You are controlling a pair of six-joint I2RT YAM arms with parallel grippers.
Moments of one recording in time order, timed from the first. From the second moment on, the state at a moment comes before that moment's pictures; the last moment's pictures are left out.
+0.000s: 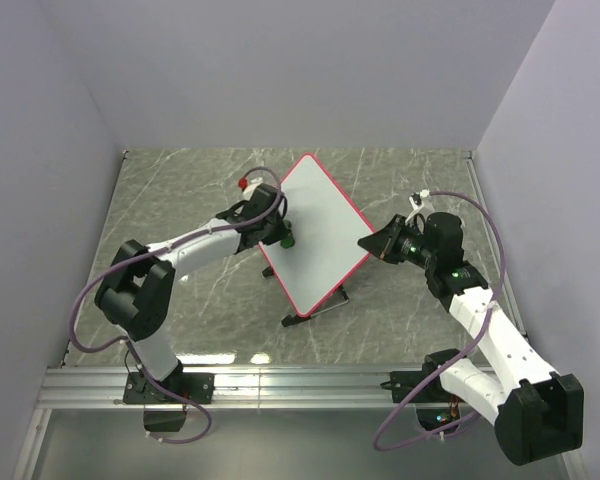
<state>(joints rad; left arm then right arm) -0.64 1.72 1.19 -0.25 -0.16 -0.94 0.22 0.96 0.65 -0.09 -0.49 0.64</state>
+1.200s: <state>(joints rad) -0.62 1.74 1.47 -0.38 0.03 -0.79 0.28 0.93 0.72 -0.21 -0.52 0.55</state>
